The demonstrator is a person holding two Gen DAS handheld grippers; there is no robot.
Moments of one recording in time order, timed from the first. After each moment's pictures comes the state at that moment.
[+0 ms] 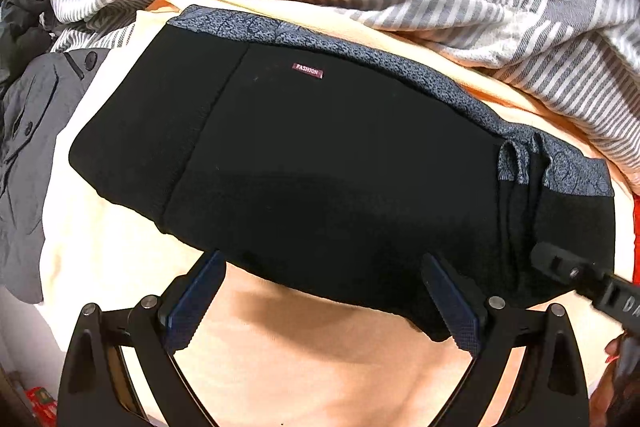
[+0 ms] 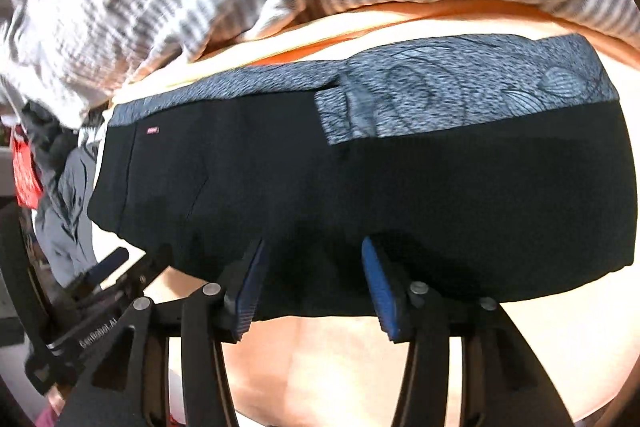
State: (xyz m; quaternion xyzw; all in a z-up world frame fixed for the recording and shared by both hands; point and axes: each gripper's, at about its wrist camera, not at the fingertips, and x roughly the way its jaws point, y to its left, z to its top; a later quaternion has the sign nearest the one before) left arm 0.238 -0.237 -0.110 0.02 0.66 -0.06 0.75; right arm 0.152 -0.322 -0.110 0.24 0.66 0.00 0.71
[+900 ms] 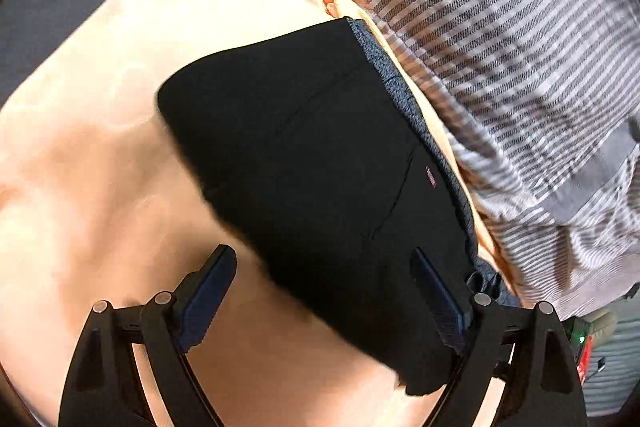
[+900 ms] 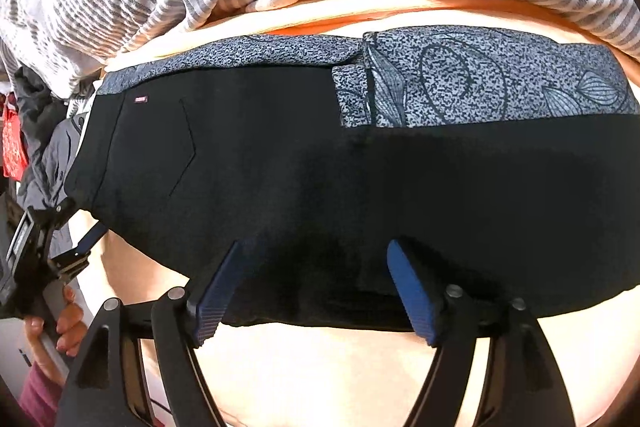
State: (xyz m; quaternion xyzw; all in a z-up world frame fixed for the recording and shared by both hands) left arm 0.251 -0.084 -0.152 -0.31 0.58 -0.07 0.75; right arm 0.170 -0.271 -0.142 0.20 0.67 0.01 0.71
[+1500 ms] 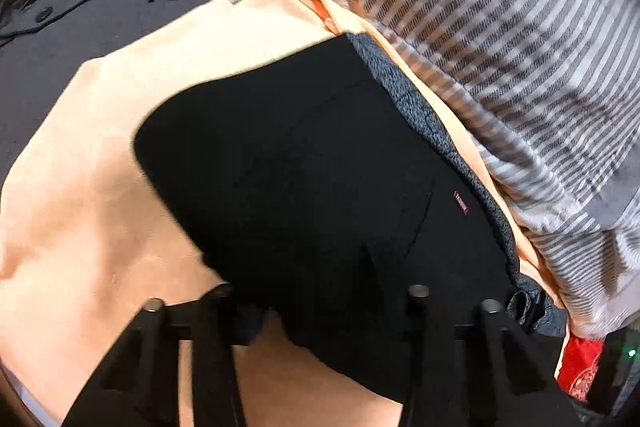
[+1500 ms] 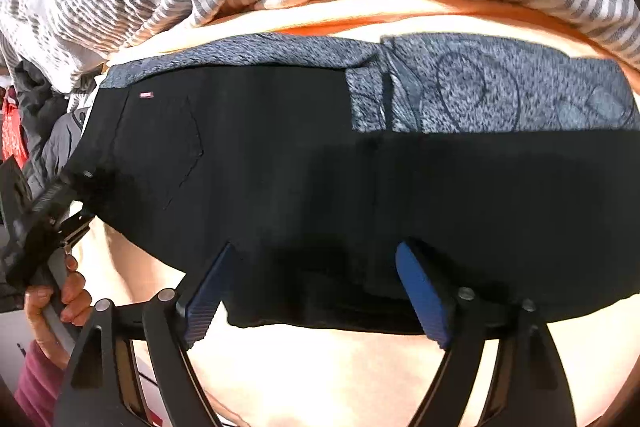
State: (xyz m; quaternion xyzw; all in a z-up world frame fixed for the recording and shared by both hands) left arm 0.270 -0.107 -0.153 -0.22 0.58 -0.01 0.78; right arm 0.182 -0.264 -0.135 0.19 0.68 0.02 0.71
